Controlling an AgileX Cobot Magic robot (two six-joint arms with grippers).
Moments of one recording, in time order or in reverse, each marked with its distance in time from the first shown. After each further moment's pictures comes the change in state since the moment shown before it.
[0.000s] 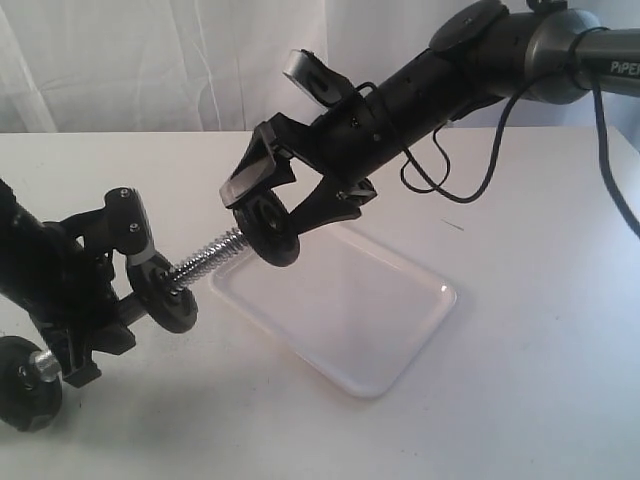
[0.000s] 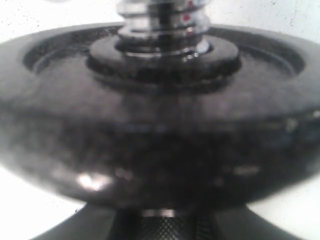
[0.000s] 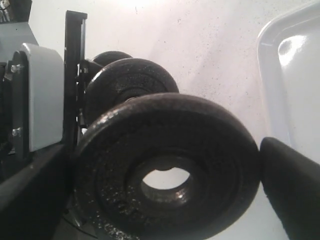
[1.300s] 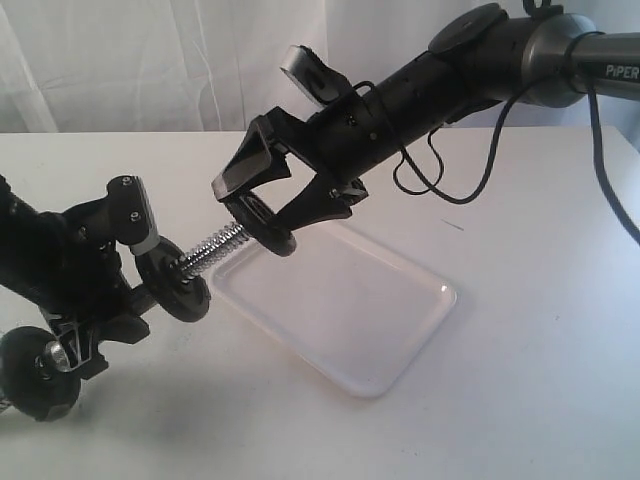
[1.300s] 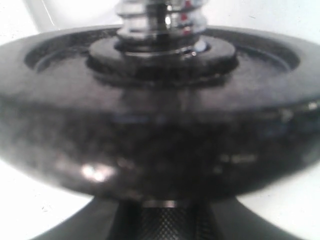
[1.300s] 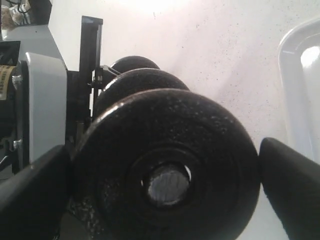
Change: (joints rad) left arm 0.000 -0.019 0.000 -0.131 -0.013 0.133; right arm 0.000 0.009 0.000 0.065 0.010 -0.033
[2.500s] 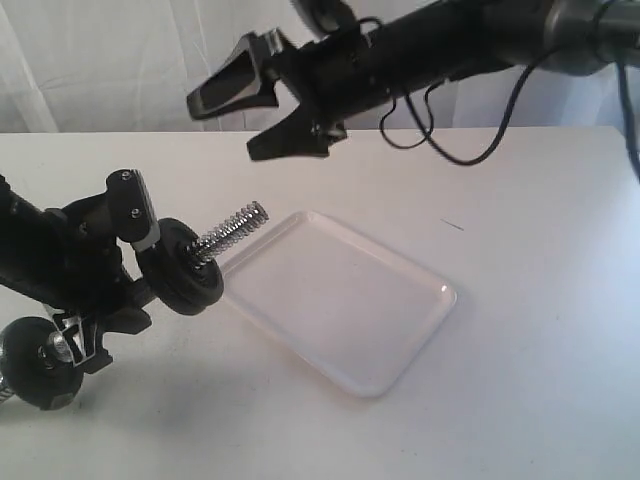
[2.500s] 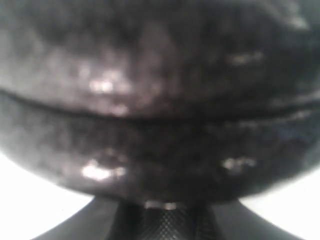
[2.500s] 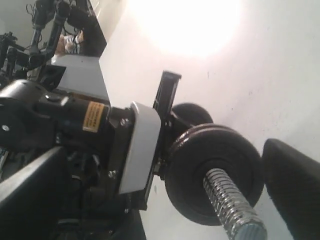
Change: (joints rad) left arm -0.006 -0.011 0.008 0.003 -0.057 0.004; right arm -0.015 -0.050 -0.063 0.174 -0.006 -0.128
